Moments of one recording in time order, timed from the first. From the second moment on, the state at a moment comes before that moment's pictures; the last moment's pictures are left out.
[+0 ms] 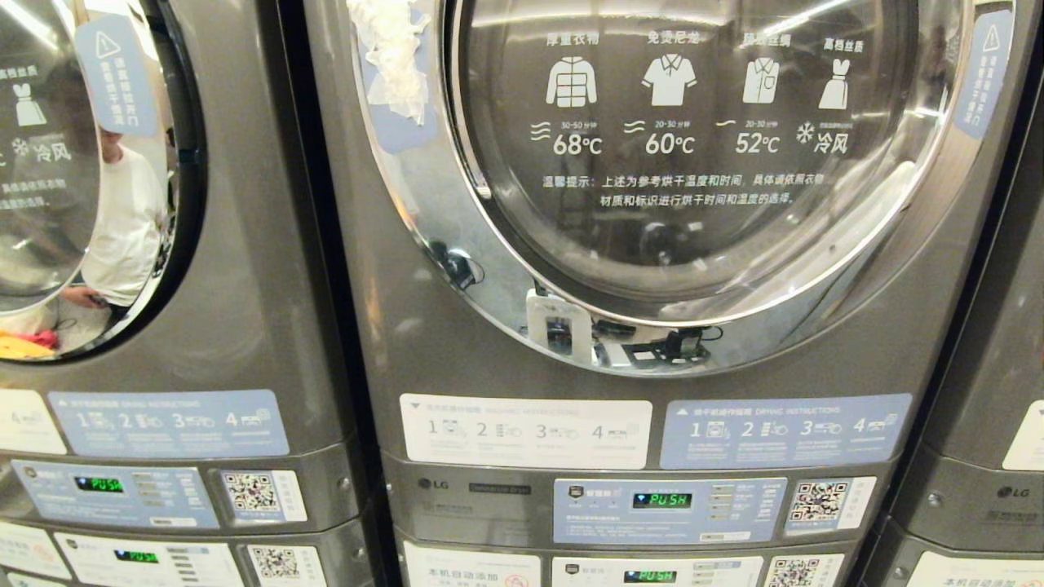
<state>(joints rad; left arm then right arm) -0.01 0.00 0.00 0.00 0.00 0.05 0.00 0.00 -0.03 0.07 0.00 -0.05</state>
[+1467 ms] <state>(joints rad) -0.01 0.00 0.00 0.00 0.00 0.02 0.07 0.85 -1.31 0.43 0.92 0.28</state>
